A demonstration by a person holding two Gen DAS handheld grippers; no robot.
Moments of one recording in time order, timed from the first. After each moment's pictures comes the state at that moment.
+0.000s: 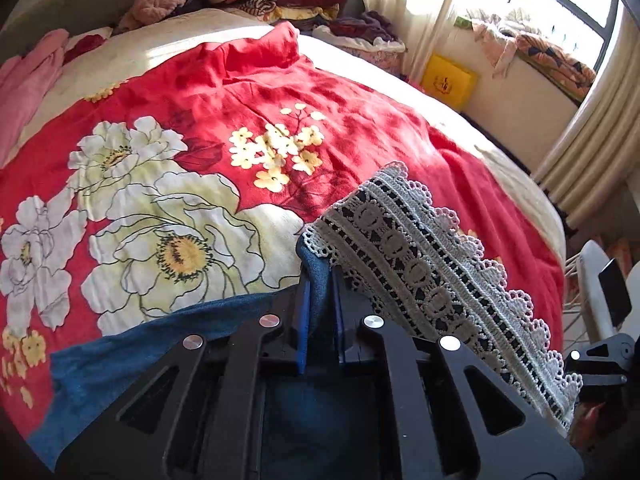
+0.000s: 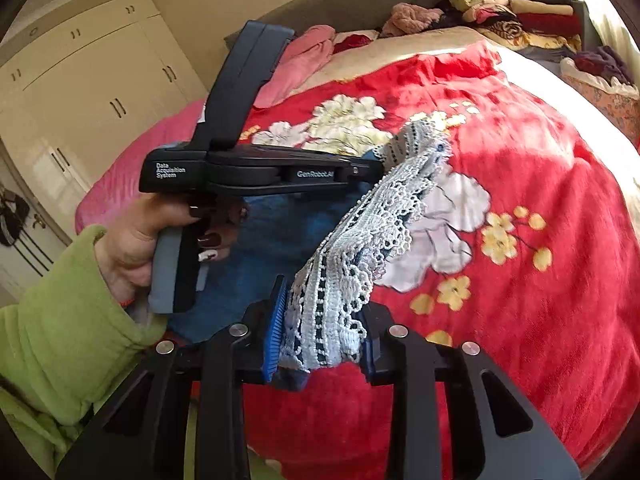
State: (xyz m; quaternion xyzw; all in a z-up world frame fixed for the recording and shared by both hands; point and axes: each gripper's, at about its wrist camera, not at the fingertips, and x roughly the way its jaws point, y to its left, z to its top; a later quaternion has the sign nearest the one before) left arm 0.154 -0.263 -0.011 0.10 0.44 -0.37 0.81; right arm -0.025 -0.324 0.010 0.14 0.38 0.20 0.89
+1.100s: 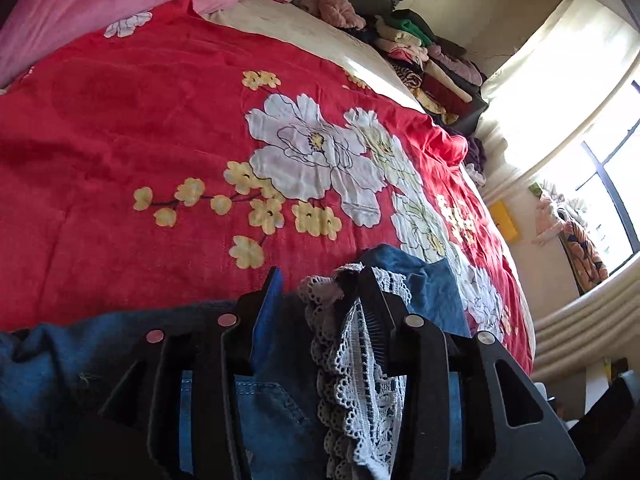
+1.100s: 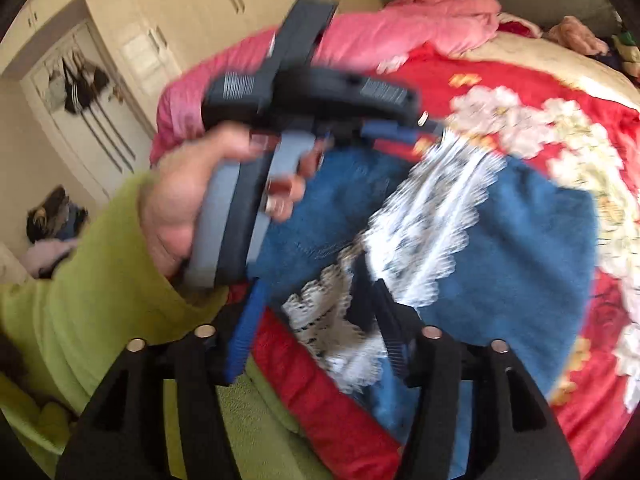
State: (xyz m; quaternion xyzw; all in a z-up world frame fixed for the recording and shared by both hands) left arm 0.174 0.004 -0.028 -0.18 0.45 -0.23 0.85; right arm 0.015 -0.130 0.014 0.01 0.41 0.36 0.83
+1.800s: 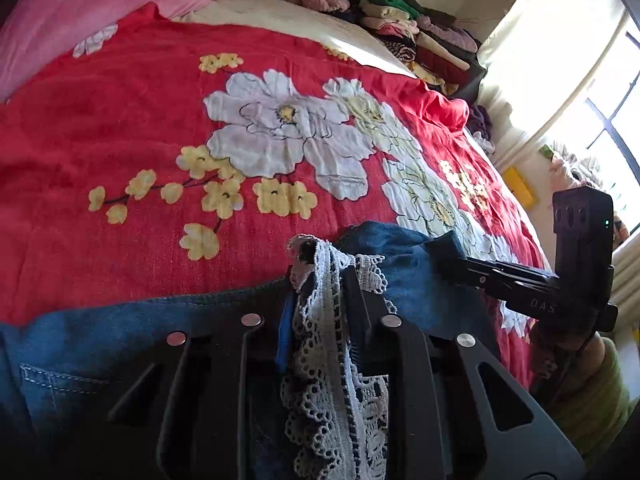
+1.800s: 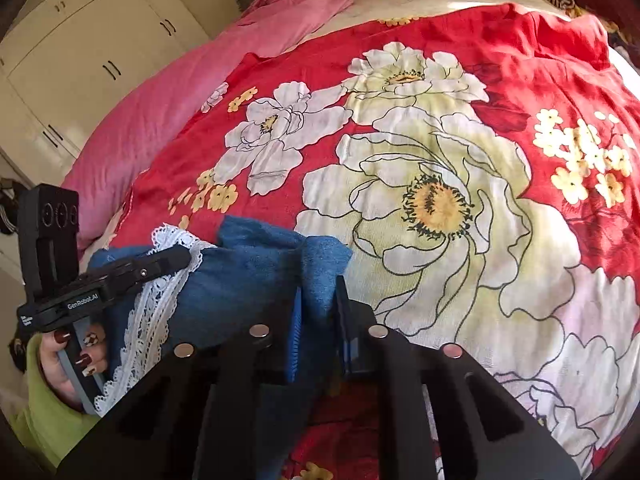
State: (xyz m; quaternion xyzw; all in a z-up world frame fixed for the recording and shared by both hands) left arm 0.172 -0.038 -0.038 -0.10 0.45 -0.23 0.86; right arm 0.147 -0.252 -0.032 0.11 0.47 0.21 0.85
